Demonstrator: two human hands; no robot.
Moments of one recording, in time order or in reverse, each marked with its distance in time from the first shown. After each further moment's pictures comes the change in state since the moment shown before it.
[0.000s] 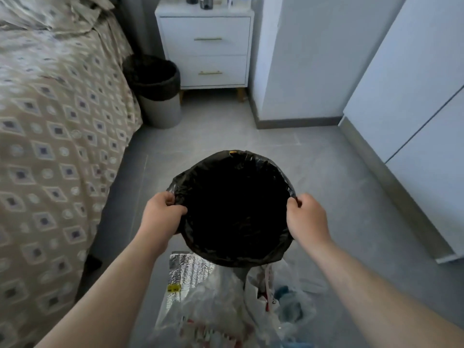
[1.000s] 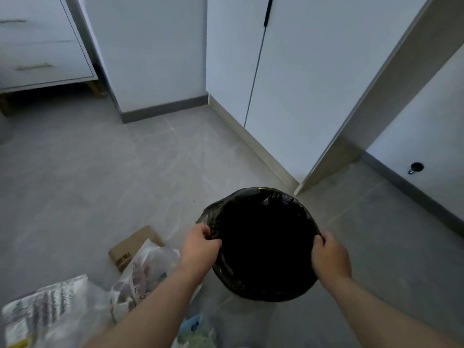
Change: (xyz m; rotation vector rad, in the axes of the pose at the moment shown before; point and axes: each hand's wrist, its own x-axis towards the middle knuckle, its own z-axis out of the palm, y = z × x) left_hand -0.177 -0.066 0.338 0.291 -0.565 0.168; right_hand -0.065 0.349 -0.213 -0.144 0.373 0.489
